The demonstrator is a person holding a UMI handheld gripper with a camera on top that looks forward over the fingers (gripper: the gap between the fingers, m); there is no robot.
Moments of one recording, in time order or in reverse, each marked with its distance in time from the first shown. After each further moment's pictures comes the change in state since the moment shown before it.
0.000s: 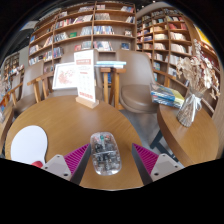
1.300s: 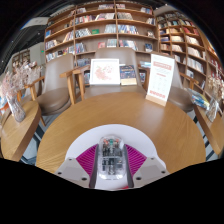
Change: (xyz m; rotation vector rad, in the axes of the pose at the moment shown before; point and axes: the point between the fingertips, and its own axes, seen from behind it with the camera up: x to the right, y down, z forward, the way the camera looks) arm -0.295 0.016 -0.053 -0.021 -0.149 -0.029
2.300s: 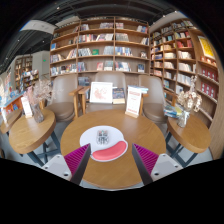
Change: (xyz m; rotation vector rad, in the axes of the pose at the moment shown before) arm 0.036 0.007 -0.272 0.176 0.052 -0.032
